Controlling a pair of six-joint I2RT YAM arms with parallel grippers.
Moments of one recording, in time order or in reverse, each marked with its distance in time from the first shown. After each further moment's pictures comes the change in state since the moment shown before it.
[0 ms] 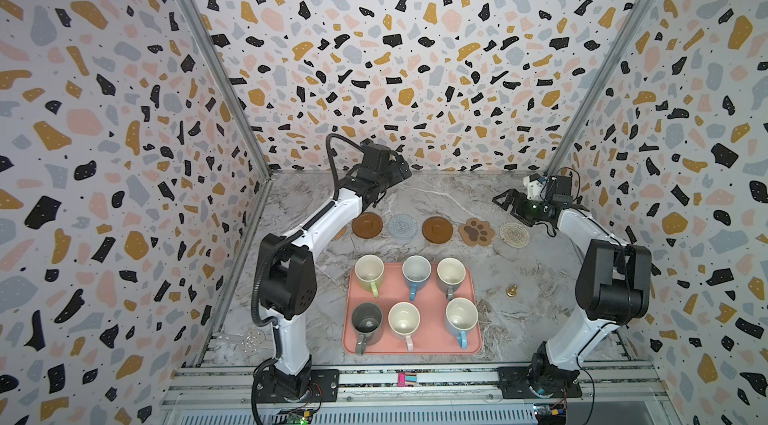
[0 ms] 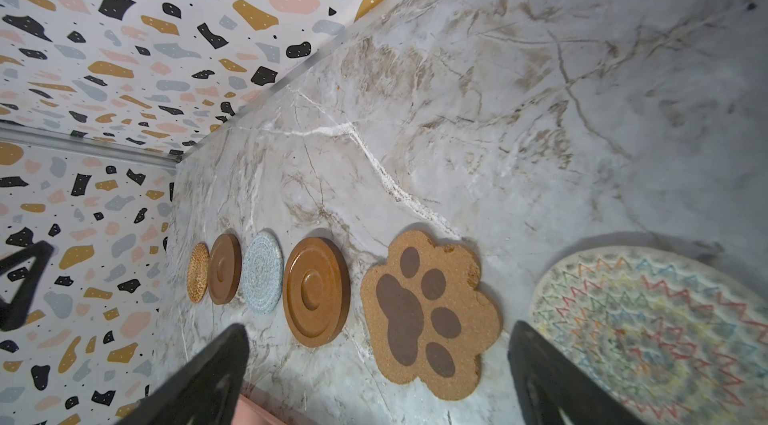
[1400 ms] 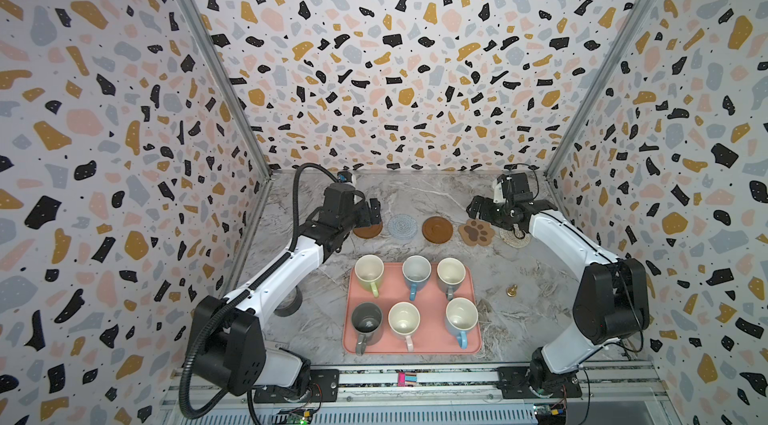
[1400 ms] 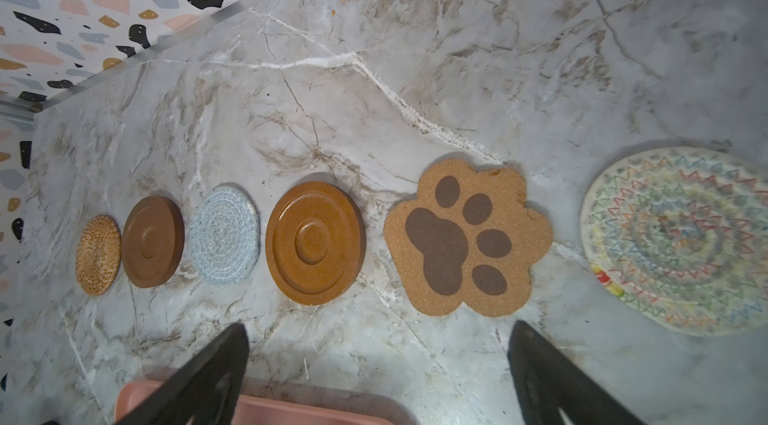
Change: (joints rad) left arm 0.082 -0.468 -0.624 0.097 0.014 0.349; right arm 0.347 -0.145 0.002 -0.194 0.505 0.093
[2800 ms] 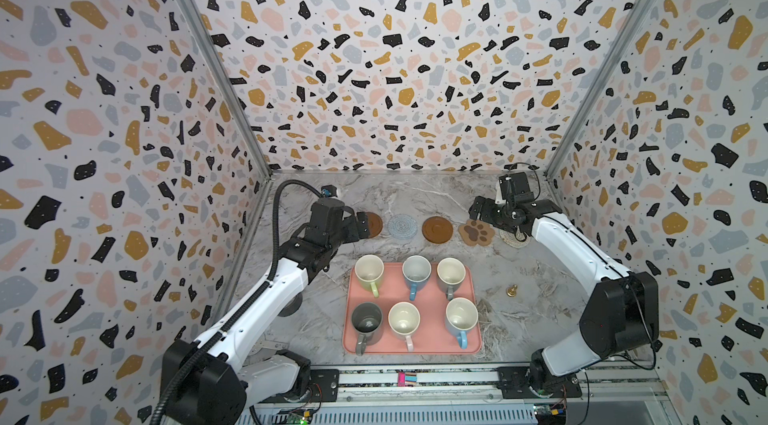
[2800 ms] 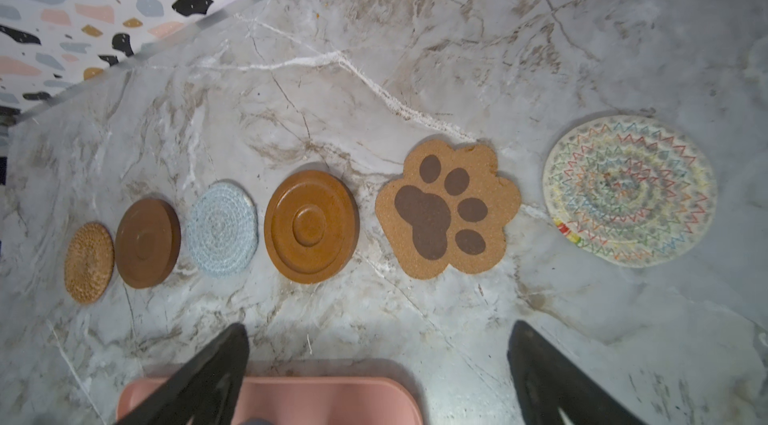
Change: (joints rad) left arm -0.002 -0.219 -0.126 -0.157 -0.089 -0.059; right arm 0.065 -0.090 0.013 -0.127 0.085 0.045
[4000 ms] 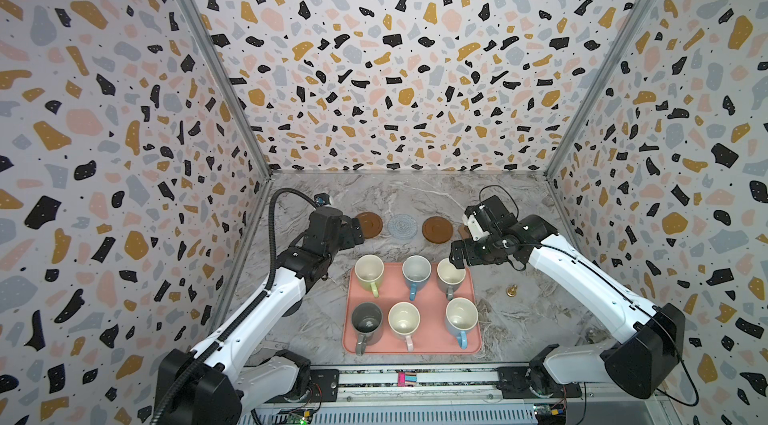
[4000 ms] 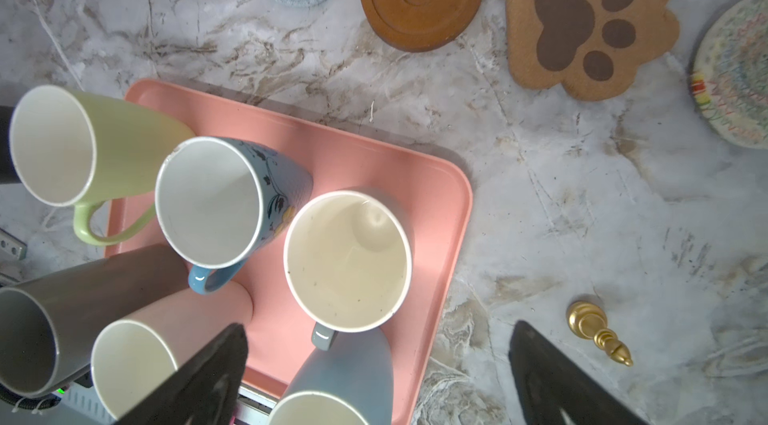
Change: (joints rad) left arm 0.000 -0.050 -0.072 0.016 -0.085 -0.023; right arm 0.326 -0.185 -0.039 -0.395 -0.013 -0.130
